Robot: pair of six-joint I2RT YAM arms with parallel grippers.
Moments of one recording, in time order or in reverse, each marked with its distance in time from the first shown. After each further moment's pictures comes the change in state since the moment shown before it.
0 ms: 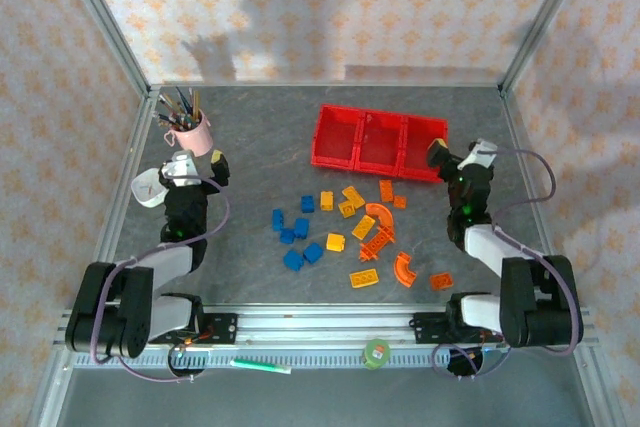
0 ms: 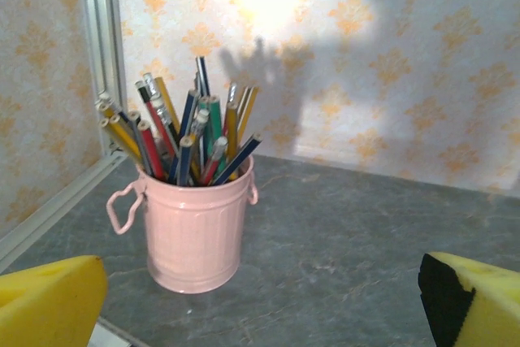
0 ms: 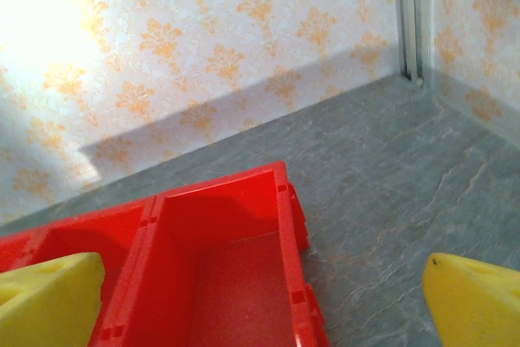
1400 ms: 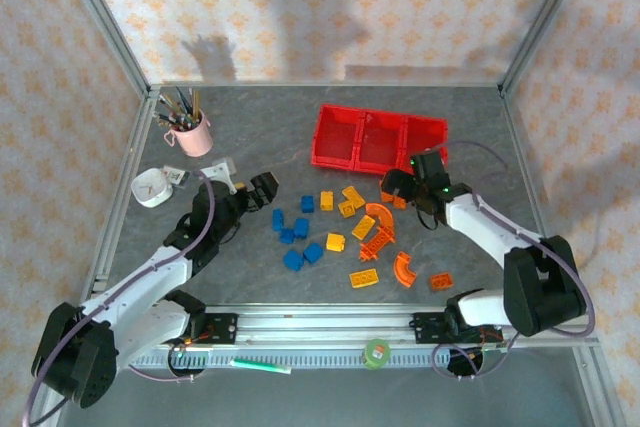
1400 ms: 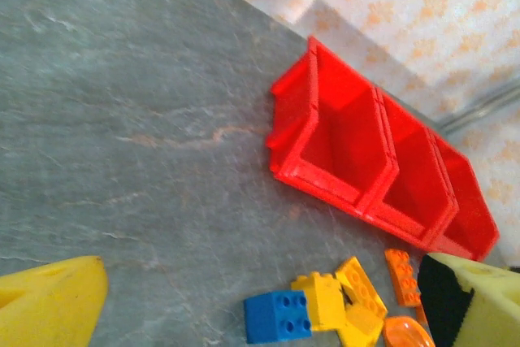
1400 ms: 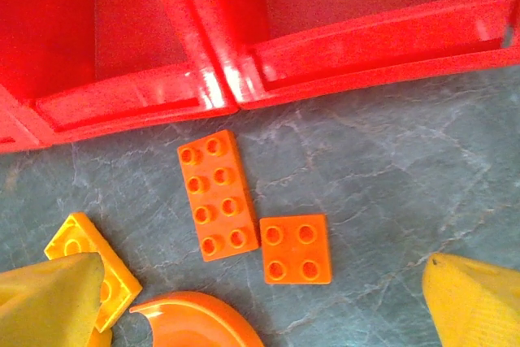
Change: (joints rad) left arm -0.379 -0.235 0.191 -0.798 0.159 -0.598; right arm 0.294 0.108 0.328 -0.974 -0.108 0.249
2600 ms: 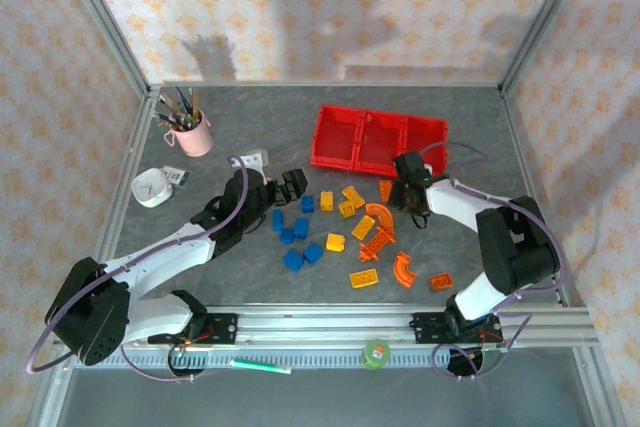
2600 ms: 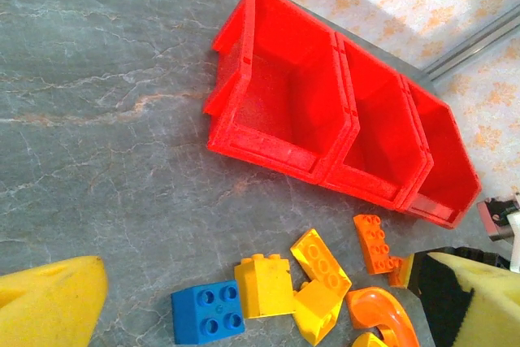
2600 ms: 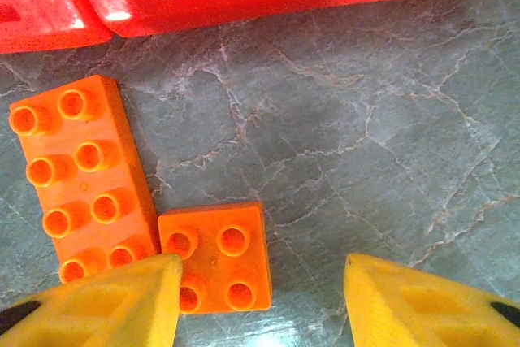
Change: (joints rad) left arm -0.153 0.220 0.161 0.000 -0.049 0.000; right arm 0.028 0.231 0.069 -0.081 0.103 -0.033
